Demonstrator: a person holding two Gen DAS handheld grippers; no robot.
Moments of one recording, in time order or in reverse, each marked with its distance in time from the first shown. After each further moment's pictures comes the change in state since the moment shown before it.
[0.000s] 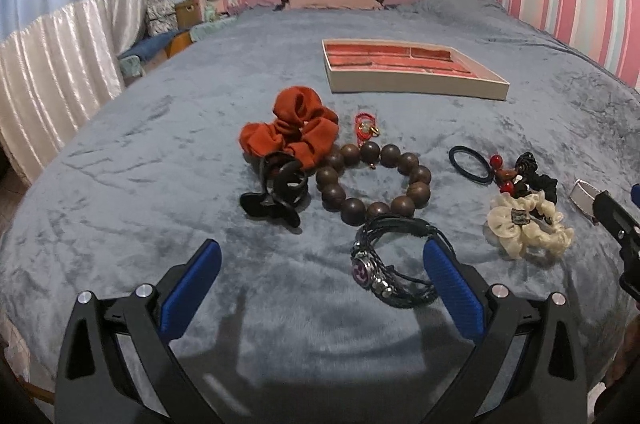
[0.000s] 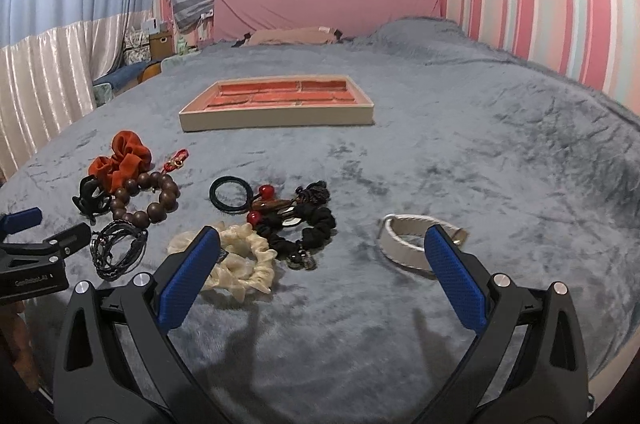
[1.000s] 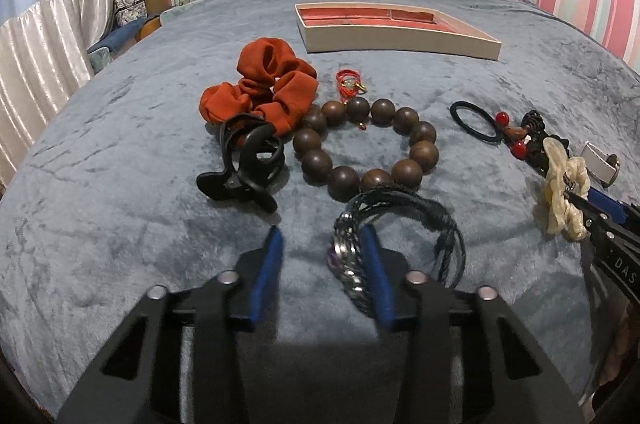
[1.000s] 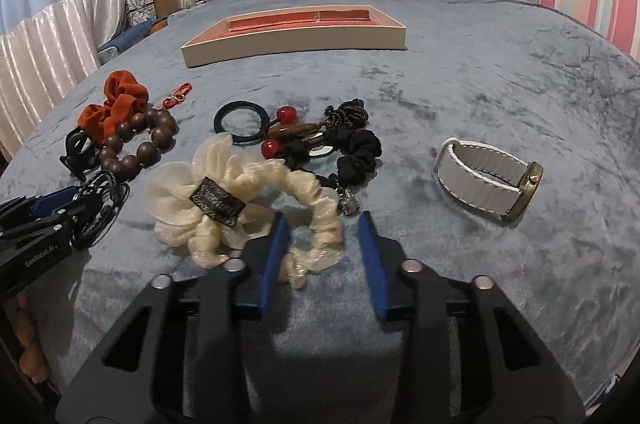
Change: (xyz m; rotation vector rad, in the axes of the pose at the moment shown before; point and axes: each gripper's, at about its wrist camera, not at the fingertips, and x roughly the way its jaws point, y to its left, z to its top) left arm 0.040 -0.001 -0.012 0.065 0.081 -0.071; right arm 0.047 0.013 -0.028 0.012 0.193 0.062
